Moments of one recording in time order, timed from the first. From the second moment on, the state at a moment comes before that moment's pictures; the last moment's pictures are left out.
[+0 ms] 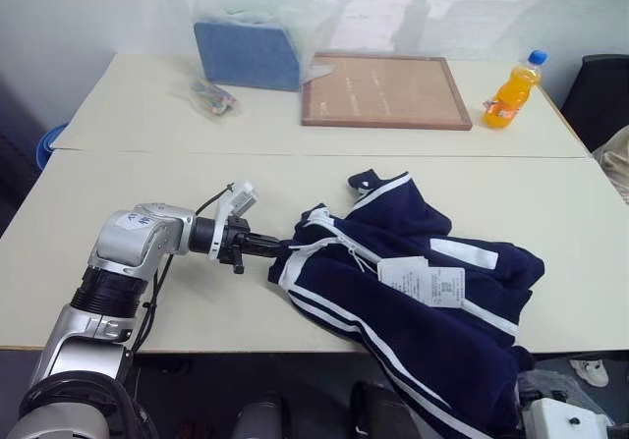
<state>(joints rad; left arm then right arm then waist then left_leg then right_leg) -0.71 0.68 -0.16 0.10 -0.47 1.03 -1.13 0.95 -0.82 -0.59 -0.85 0.20 0.21 1.29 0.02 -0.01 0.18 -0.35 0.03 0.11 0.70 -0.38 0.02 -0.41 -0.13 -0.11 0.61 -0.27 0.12</state>
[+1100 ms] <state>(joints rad) -1.21 0.37 -0.45 0.90 0.00 -0.04 -1.37 -0.35 -1.20 0.02 0.26 0.11 0.17 1.24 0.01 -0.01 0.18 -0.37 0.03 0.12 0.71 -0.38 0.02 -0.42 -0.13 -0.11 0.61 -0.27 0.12</state>
